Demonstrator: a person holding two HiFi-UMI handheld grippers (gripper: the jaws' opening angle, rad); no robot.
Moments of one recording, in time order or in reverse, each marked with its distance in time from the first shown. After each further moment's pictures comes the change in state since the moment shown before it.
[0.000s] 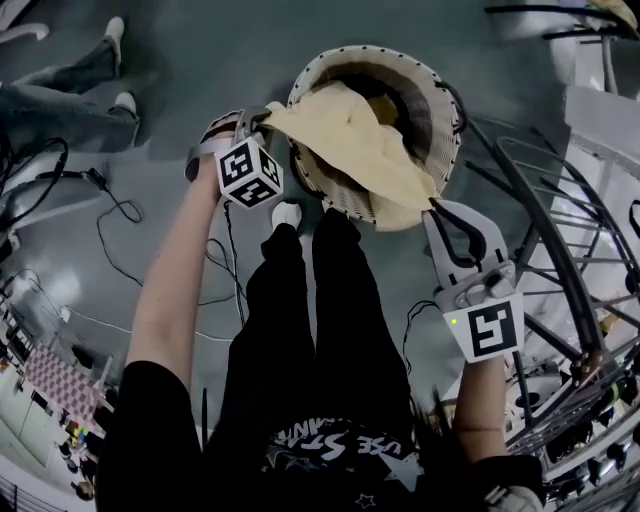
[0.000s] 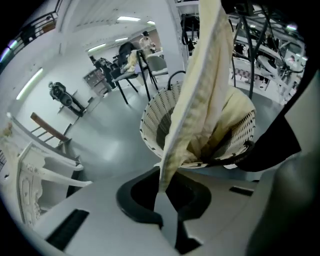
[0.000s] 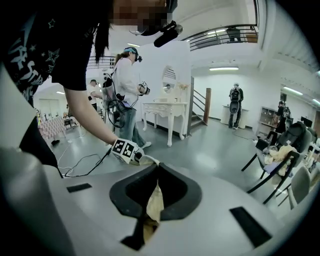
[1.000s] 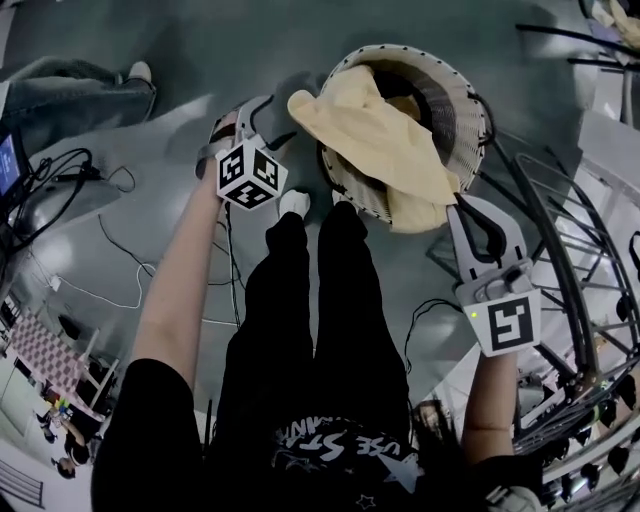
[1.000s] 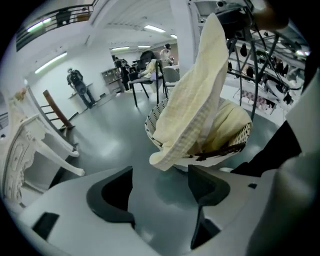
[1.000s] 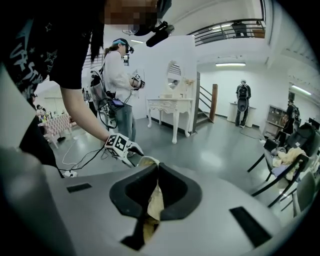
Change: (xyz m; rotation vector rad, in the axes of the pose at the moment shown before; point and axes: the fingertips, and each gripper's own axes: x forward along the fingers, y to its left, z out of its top) left arm -0.017 -0.013 -0.044 -0.215 -0.127 -0.013; right arm 0.030 0.004 0.002 -0.026 0.049 0.061
